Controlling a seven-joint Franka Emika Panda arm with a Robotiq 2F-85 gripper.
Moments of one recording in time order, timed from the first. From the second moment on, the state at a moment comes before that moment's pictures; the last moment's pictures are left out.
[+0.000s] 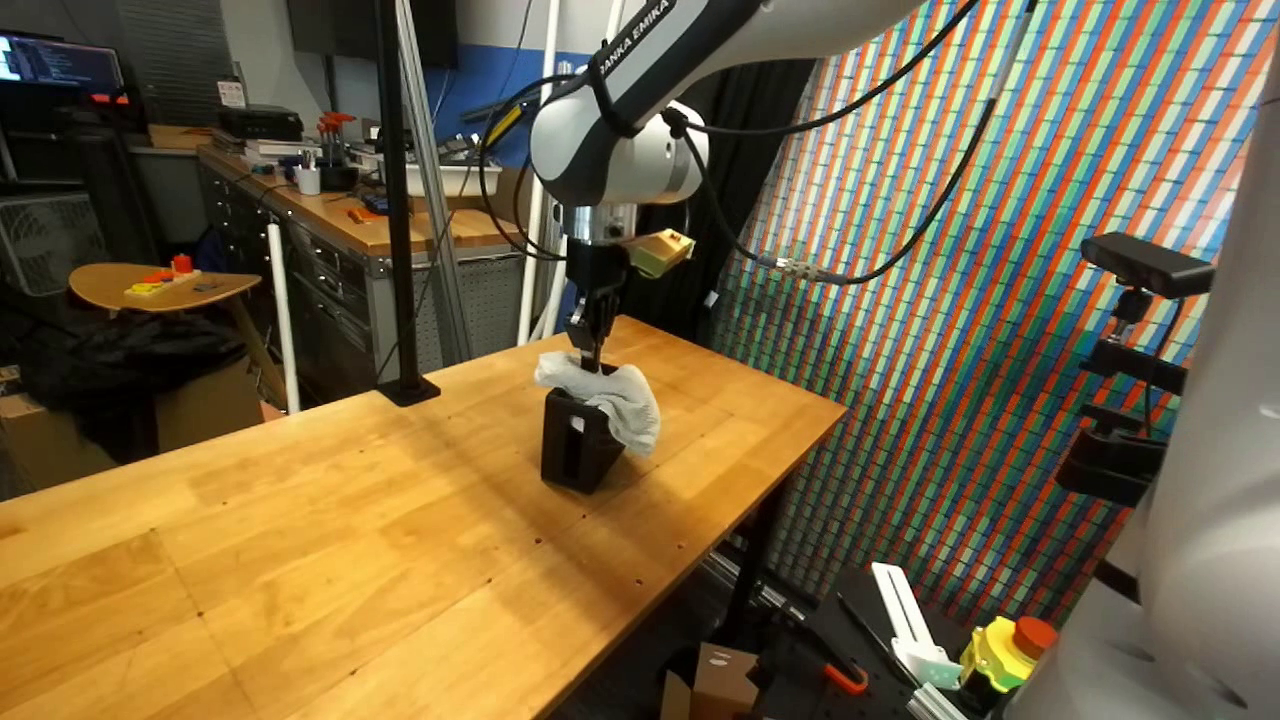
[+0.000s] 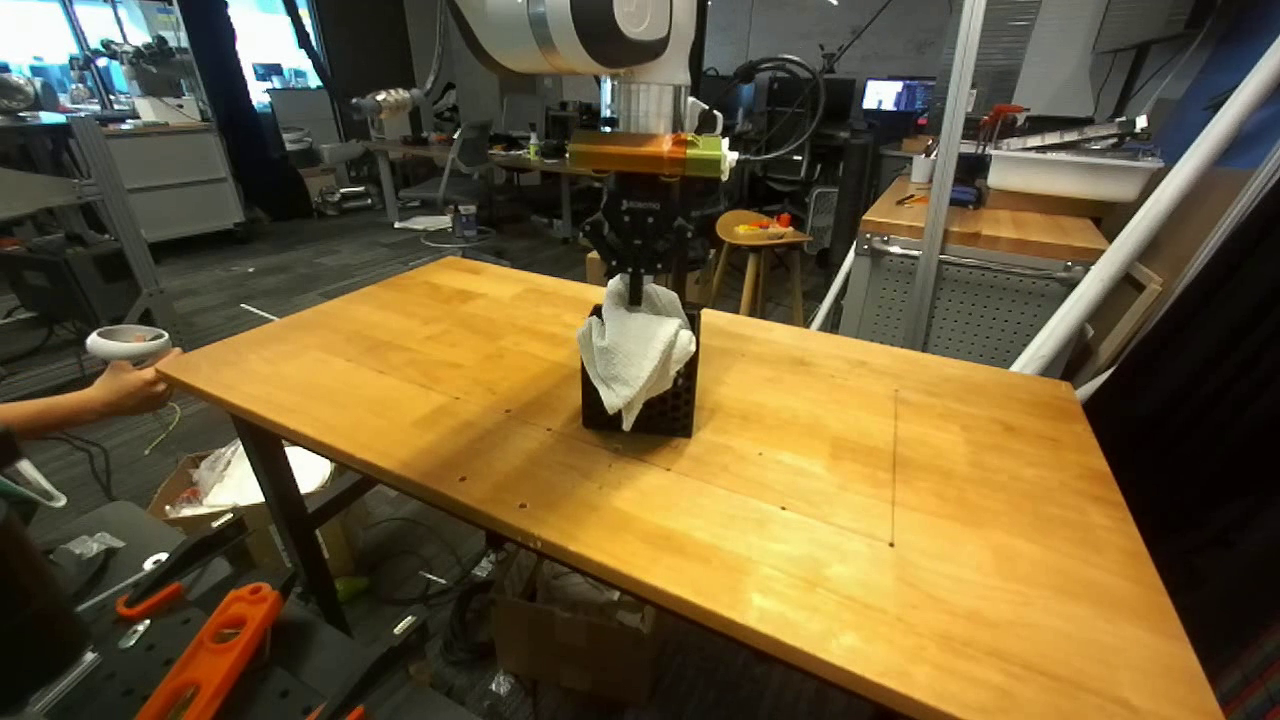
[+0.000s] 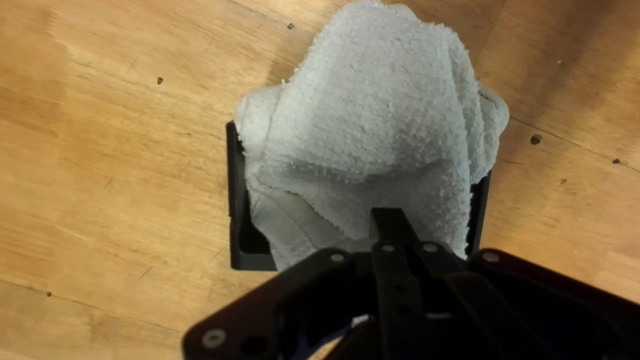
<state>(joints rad) -0.13 0.24 -0.05 -2.02 -0.02 2.23 -0.58</state>
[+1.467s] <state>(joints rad) -0.13 0.34 0.08 -2.18 0.15 2.25 -0.66</state>
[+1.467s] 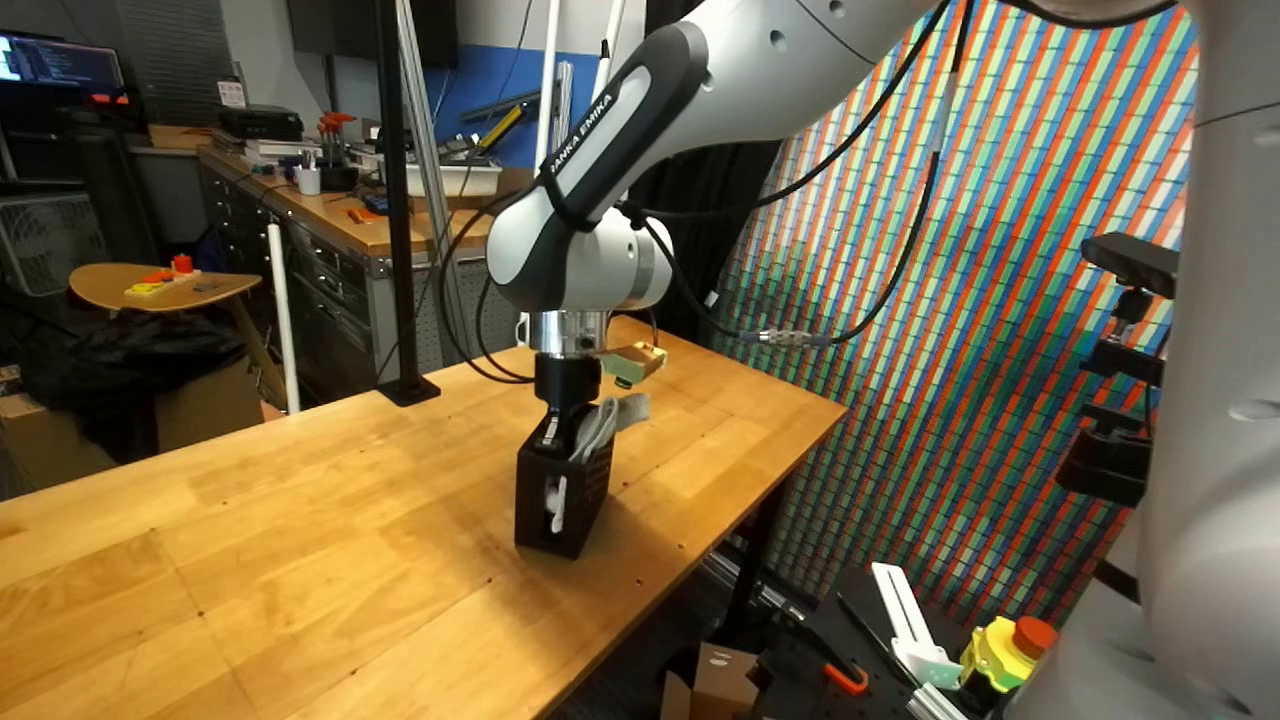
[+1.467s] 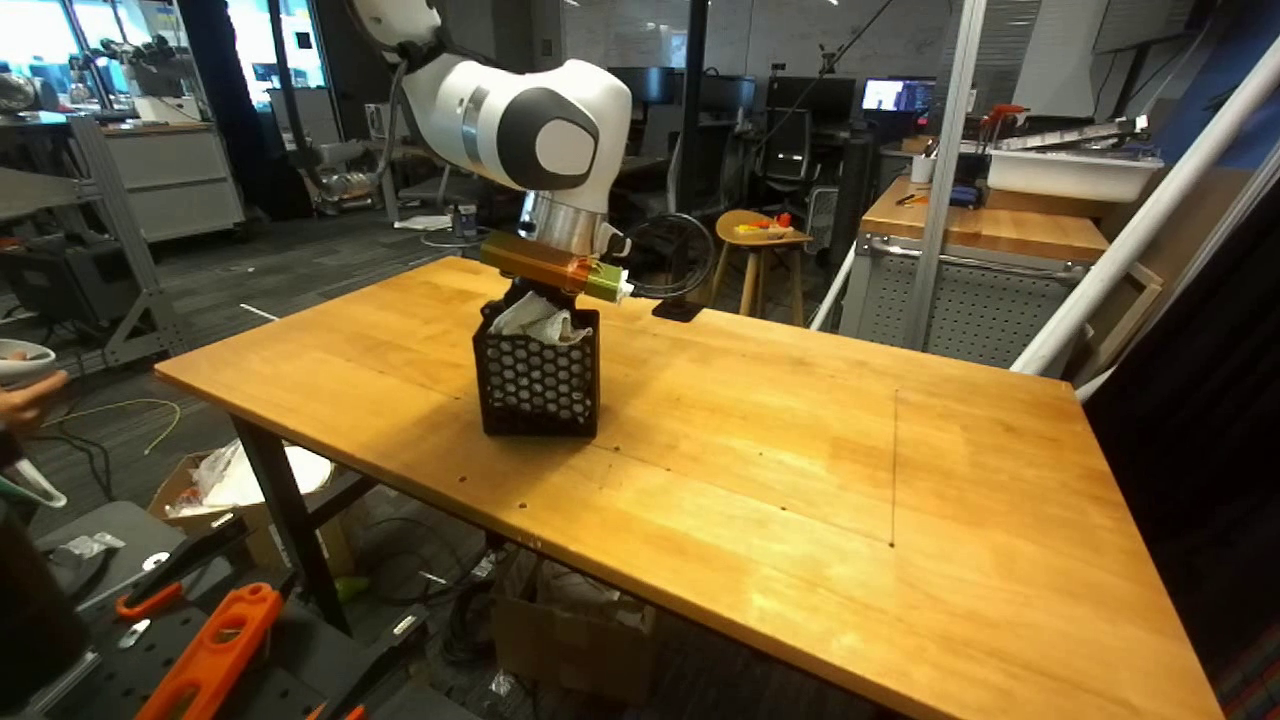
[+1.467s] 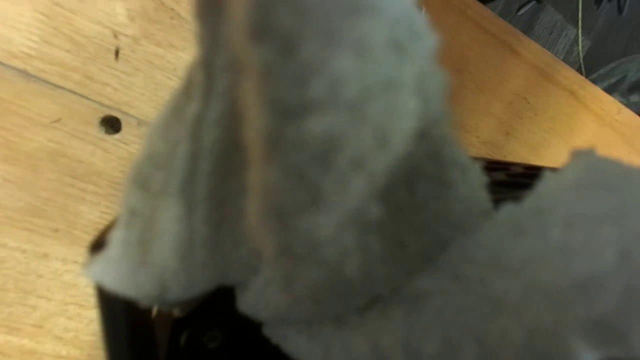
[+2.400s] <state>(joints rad) -0.13 0.04 0.04 -2.25 0.11 2.15 -0.66</state>
